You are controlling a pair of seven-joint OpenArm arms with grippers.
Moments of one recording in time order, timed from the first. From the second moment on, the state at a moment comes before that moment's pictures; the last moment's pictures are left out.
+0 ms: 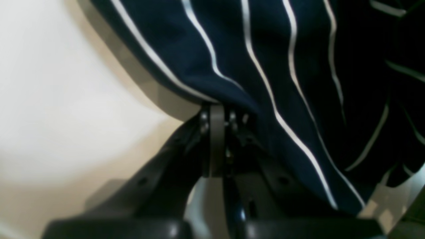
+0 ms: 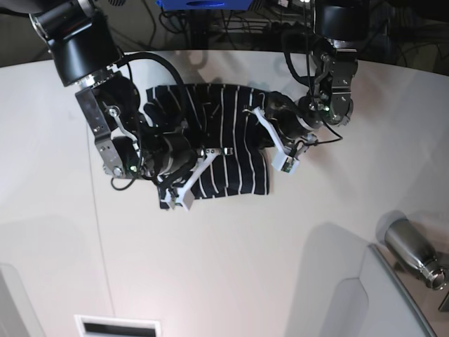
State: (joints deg) left arm 3.2 -6.1 -1.9 68.5 -9.2 -33.7 27.6; right arm 8.8 3.4 -23.0 80.3 34.9 -9.2 -64.2
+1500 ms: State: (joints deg) left arm 3.4 -8.4 -5.9 68.6 -9.4 -33.6 28.0; right arm 17.8 -2.3 -44.0 79.3 35.6 -32.2 -66.1
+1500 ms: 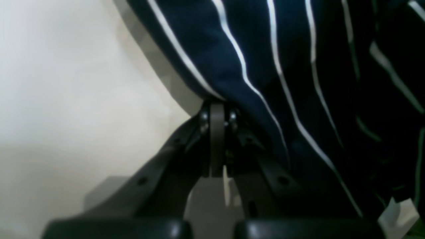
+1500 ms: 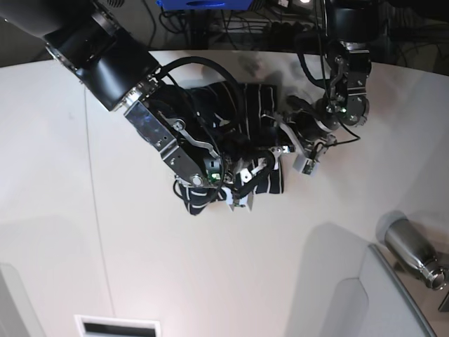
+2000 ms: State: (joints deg) left arm 3.2 -8.4 -6.1 68.5 -9.4 -33.6 28.0; right arm 20.4 -2.8 -51.6 81.0 35.9 -37.5 -65.7
